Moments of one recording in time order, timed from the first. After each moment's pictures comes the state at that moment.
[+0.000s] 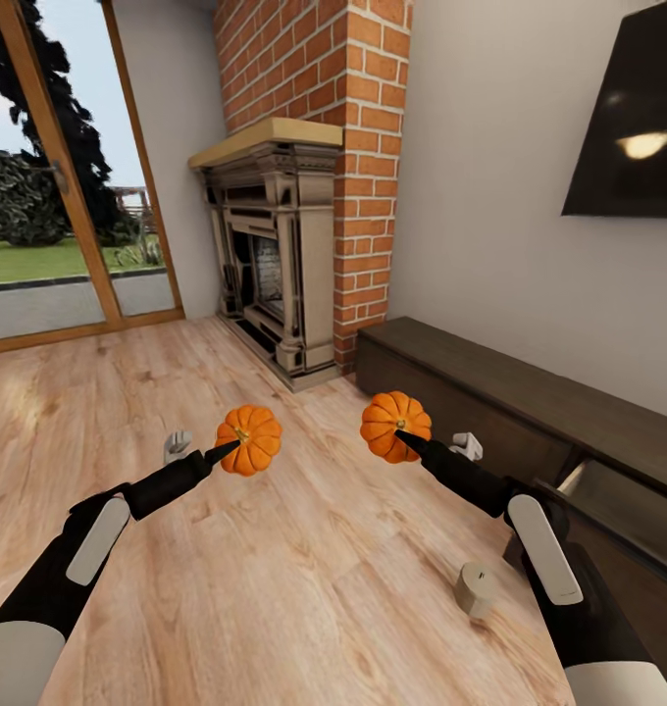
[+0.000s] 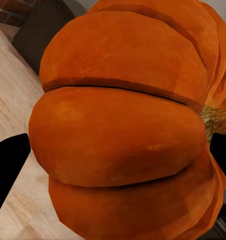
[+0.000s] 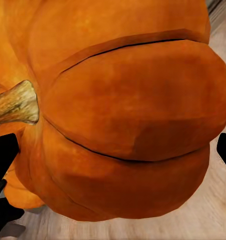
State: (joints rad) left arm -0.58 0.25 0.02 -1.03 0.77 0.57 -0.60; right arm -0.49 -0.09 0.00 -1.38 -0.93 0.69 0.17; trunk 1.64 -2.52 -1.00
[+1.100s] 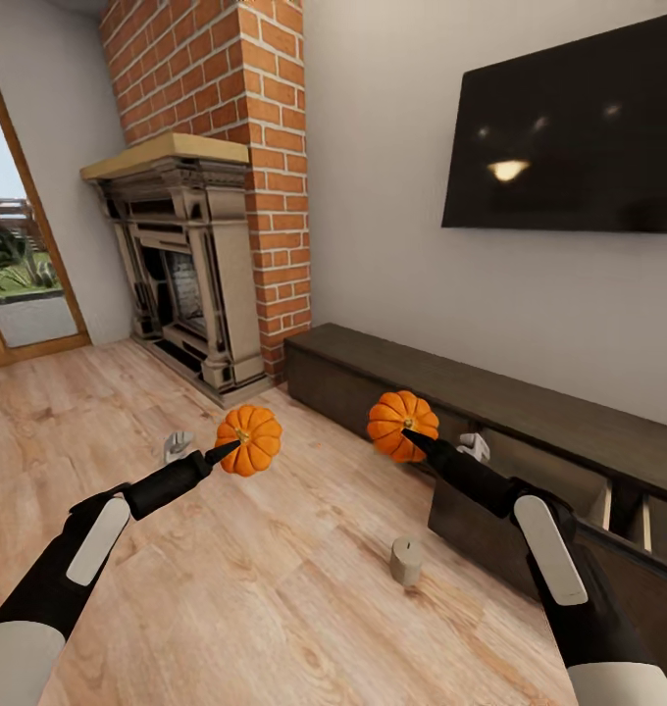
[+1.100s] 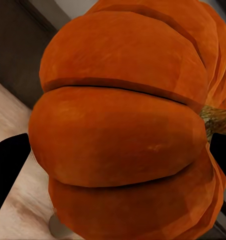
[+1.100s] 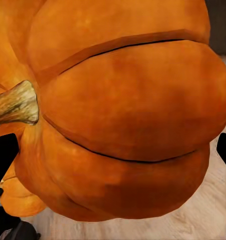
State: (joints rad) left arm -0.58 0.25 0.02 -1.04 0.77 0.56 -0.60; right arm -0.48 -0.08 -0.04 -1.38 -0.92 0.70 0.16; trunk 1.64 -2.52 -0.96
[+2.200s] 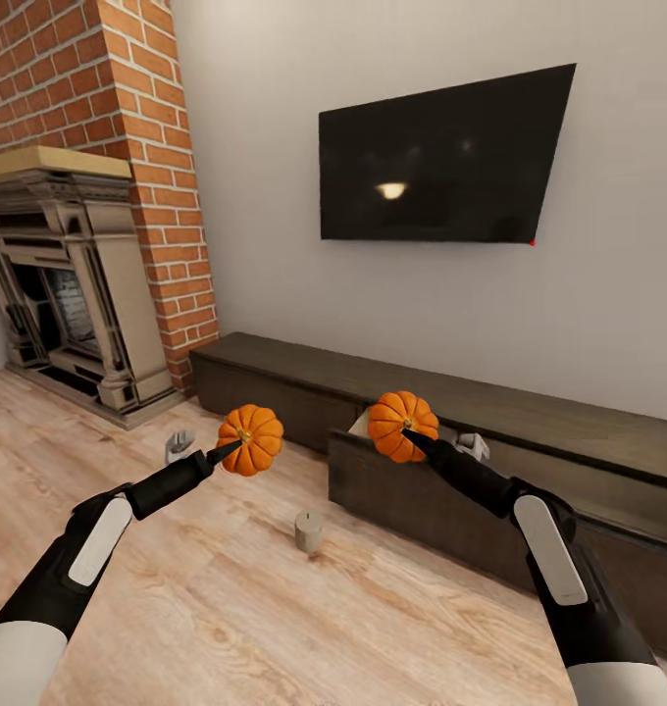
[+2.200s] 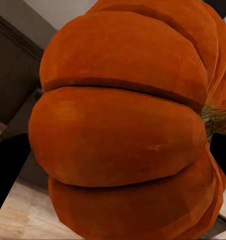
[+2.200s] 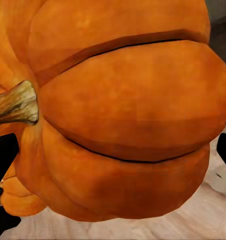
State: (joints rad) left arm -0.58 0.24 0.02 -1.04 0.76 0.56 -0.60; right arm -0.48 -0.08 -0.04 -1.38 -0.92 0.70 0.16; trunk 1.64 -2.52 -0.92
